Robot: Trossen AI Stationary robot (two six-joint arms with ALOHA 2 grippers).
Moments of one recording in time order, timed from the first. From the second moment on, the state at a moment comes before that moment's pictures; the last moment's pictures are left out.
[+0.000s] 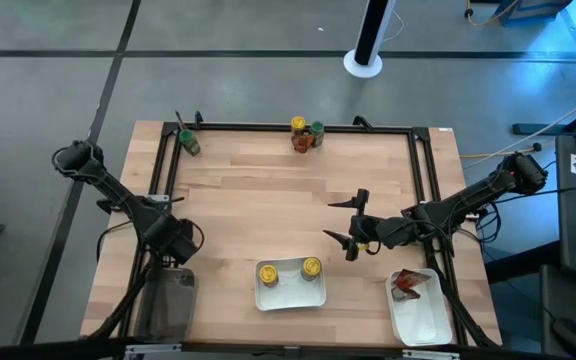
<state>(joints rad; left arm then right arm) -0.64 1.23 0.79 -1.46 0.05 -0.76 0.43 1.21 0.72 0.10 0.67 -0.11</state>
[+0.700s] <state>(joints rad) -0.64 1.23 0.93 -1.57 0.05 -1.00 0.43 1.21 0.72 0.10 0.67 -0.11</state>
